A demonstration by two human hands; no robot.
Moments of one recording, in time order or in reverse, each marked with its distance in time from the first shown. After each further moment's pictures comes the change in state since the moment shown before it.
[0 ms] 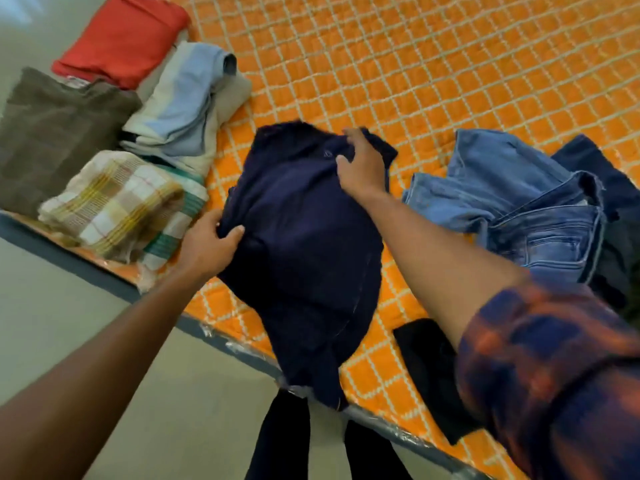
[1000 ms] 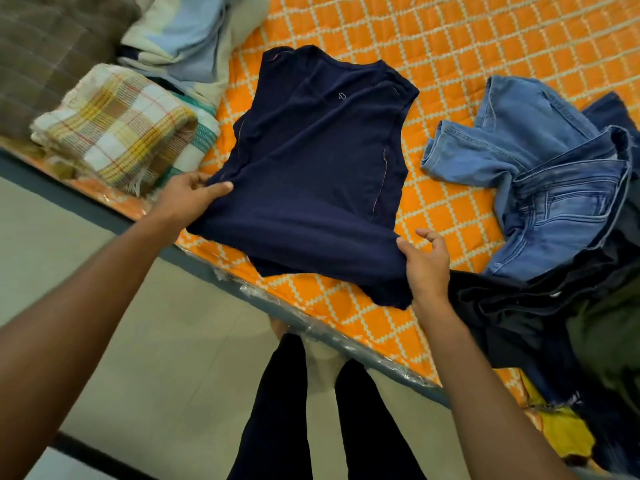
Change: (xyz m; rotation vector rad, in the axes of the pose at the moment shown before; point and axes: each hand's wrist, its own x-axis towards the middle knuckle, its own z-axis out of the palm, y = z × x) left_hand 0.002 -0.063 -0.029 -0.320 -0.137 -0.176; right_hand -0.216 0.100 0.019 0.482 0.291 0.536
